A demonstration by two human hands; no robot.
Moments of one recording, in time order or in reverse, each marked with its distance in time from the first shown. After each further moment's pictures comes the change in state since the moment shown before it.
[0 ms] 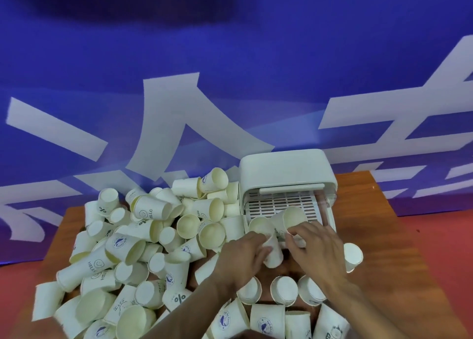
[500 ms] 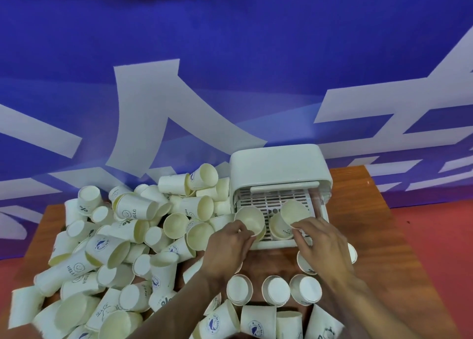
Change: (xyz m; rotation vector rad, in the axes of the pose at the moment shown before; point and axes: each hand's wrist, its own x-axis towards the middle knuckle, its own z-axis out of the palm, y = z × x) left_hand 0.026 -0.026 0.024 0.134 0.183 0.055; right_hand 0.005 0.046 0.005 0.074 -0.050 -0.005
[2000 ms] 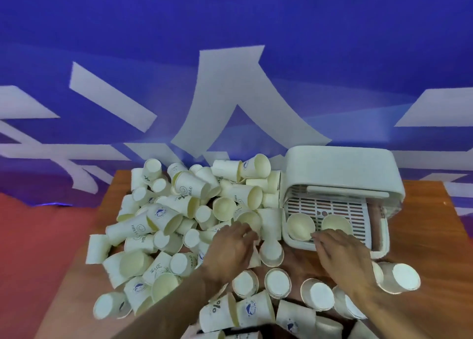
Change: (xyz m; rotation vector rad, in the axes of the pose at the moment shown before) left_hand -0.061 -0.060 -0.049 0.102 -0.122 -0.049; right_hand 0.004 -0.037 0.044 -0.098 -0.168 -0.160
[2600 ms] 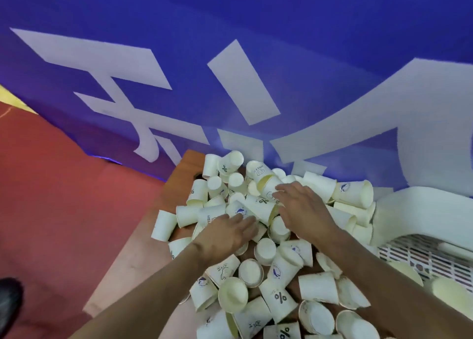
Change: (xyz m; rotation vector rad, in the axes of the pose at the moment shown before) left_hand -0.095 -0.196 -0.073 0.338 -0.170 0.064; right_hand 0.187 -0.260 0.087 -0.043 -0.210 -0.540
